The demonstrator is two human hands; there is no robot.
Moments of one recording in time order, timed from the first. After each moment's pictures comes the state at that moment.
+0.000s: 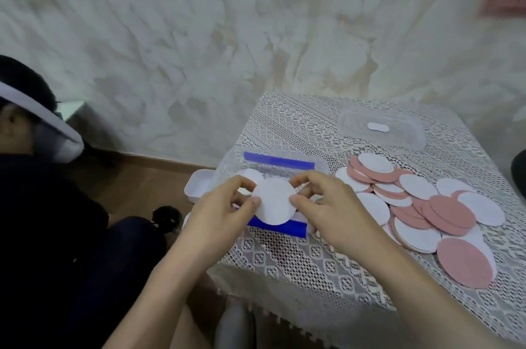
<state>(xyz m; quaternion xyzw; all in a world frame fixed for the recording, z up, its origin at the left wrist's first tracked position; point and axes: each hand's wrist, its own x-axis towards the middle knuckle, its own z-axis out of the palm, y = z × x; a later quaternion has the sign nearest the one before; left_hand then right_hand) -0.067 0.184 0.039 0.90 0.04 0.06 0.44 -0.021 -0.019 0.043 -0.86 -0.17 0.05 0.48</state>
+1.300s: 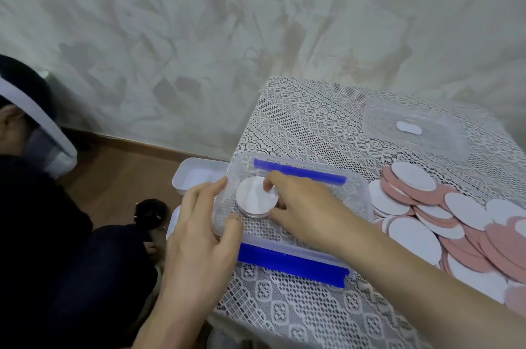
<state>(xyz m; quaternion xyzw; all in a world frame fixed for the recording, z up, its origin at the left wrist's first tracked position) -0.037 0.221 -0.009 0.88 0.12 0.17 0.42 0.065 0.063 0.014 -0.94 -0.29 0.07 0.15</state>
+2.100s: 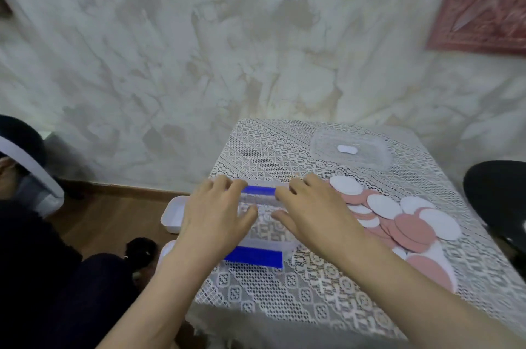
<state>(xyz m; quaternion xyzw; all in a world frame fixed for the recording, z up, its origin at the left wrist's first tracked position) -0.005 0.164 0.042 0.98 -0.05 0.20 0.06 0.009 -0.033 0.063 -0.93 -0.30 -0.18 0.03</state>
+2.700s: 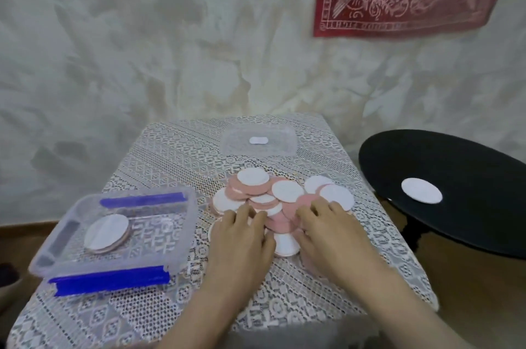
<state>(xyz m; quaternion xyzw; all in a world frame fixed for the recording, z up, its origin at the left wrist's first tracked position) -0.002 -0.031 -0.025 0.97 -0.18 0.16 0.08 -0.029 -0.212 -0.001 -0.99 -0.09 -0.12 0.04</state>
